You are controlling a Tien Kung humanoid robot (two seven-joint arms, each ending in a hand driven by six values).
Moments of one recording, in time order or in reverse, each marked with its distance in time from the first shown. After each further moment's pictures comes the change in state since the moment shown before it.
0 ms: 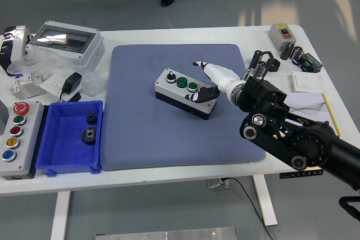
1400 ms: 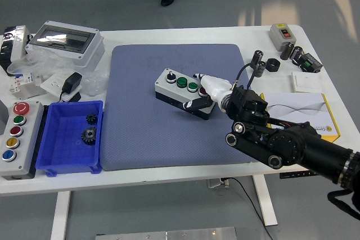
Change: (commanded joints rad) left arm 0.004 0.003 0.004 0.000 0.010 -0.006 -0.002; right arm 0.056 0.074 -0.191 -0.206 0.008 -0.102 0.000
